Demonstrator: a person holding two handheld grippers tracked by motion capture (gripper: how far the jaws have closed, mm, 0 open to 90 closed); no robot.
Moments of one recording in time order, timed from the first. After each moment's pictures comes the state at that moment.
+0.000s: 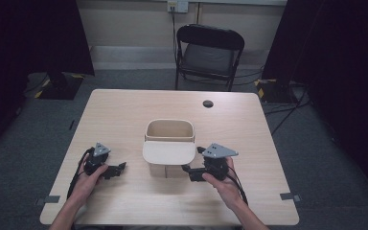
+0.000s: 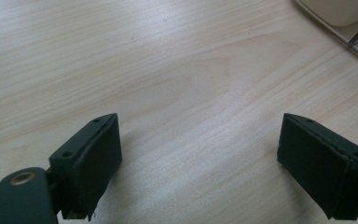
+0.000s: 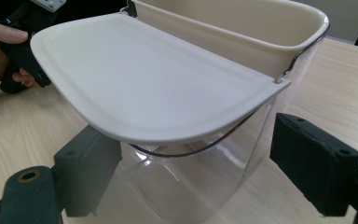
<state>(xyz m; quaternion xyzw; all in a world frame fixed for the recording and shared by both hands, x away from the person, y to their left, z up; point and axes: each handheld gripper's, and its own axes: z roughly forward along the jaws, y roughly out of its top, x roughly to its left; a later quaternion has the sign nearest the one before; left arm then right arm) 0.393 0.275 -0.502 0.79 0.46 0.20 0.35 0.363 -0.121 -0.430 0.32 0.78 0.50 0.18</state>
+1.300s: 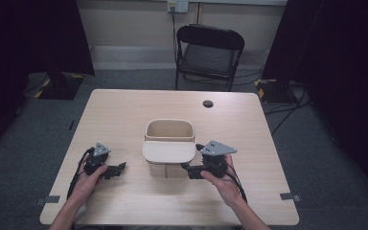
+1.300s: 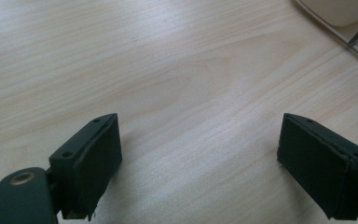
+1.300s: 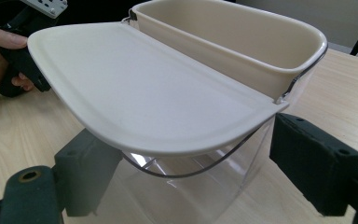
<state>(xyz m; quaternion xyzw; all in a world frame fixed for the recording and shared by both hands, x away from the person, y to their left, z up) 0.393 0.275 -0.502 0.79 0.46 0.20 0.35 0.367 -0.117 -0.422 0.31 0.79 0.50 0.18</state>
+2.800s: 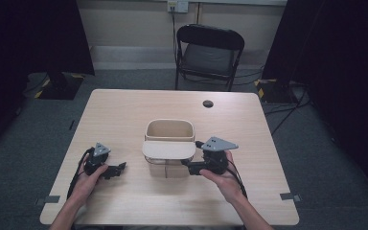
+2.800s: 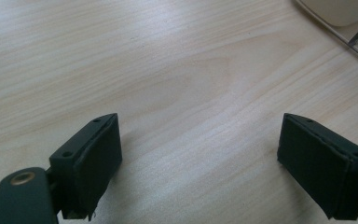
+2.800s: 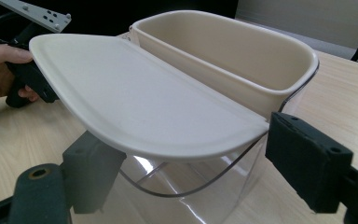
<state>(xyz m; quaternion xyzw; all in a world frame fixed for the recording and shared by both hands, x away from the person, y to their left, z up) 0.393 0.274 -0.502 0.79 0.46 0.20 0.35 0.372 -0.117 -0.411 0.31 0.78 0.51 0.18</state>
